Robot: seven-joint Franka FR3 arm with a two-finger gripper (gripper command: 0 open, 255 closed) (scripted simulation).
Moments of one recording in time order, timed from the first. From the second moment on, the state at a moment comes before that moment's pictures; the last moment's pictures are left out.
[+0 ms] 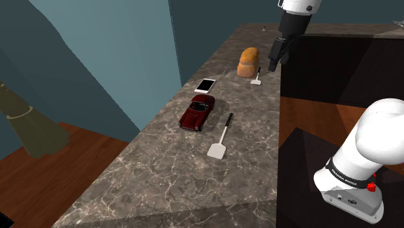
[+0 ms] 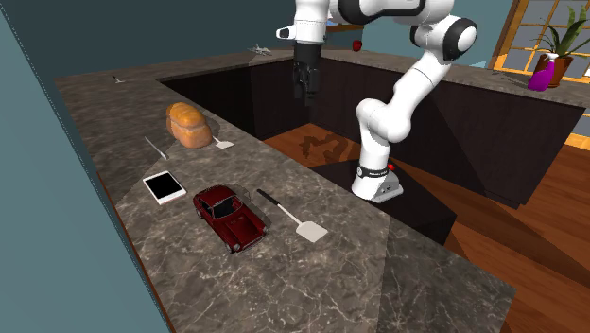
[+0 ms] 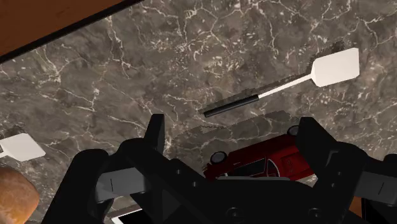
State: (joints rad) arm 0.01 -0.79 0.07 -2.34 0.10 1.66 0.03
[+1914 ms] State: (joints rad) arm -0.40 -0.17 0.85 -2.40 0.08 2.29 1.55
